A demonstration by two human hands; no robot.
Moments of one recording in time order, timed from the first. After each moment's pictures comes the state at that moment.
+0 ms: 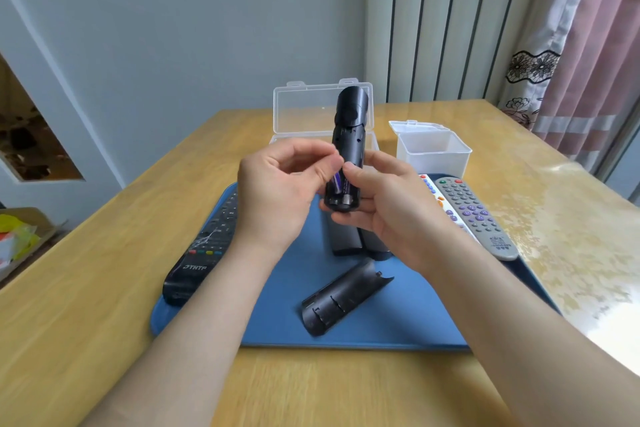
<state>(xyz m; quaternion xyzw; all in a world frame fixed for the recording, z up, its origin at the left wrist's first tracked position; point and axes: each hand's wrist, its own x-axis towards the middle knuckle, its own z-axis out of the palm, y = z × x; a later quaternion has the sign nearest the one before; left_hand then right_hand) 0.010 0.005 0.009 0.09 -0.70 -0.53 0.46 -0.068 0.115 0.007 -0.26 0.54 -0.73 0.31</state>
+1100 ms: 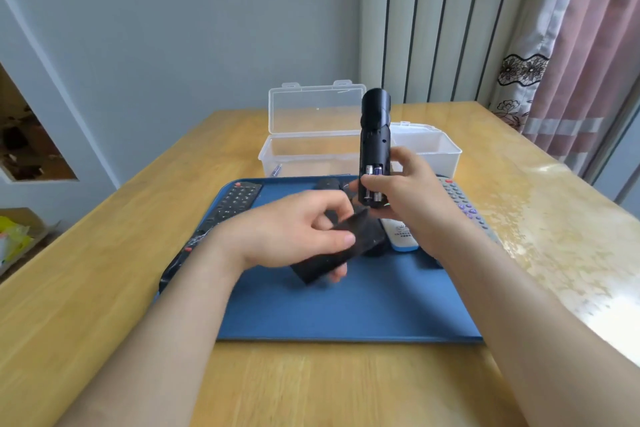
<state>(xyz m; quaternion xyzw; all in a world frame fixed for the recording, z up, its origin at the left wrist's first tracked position) 0.032 0.008 0.021 0.06 -0.90 -0.44 -0.05 -0.096 0.126 0.002 -0.26 0.67 -0.67 0.20</state>
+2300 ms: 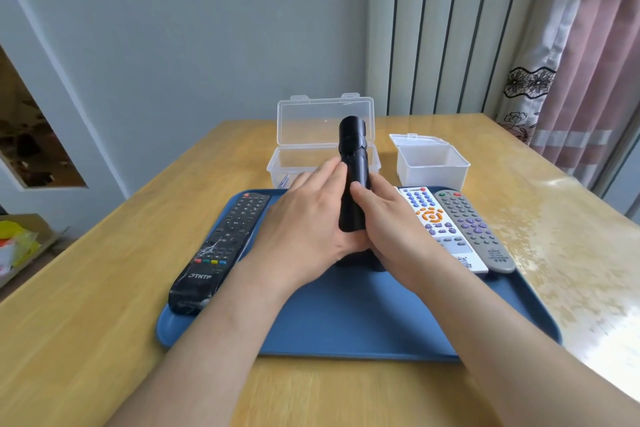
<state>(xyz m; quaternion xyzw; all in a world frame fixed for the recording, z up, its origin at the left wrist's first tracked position) 0.013 0.012 0.001 0.10 -0.96 -0.10 0.25 -0.068 0.102 -0.007 -0.27 0.62 -0.69 0.25</state>
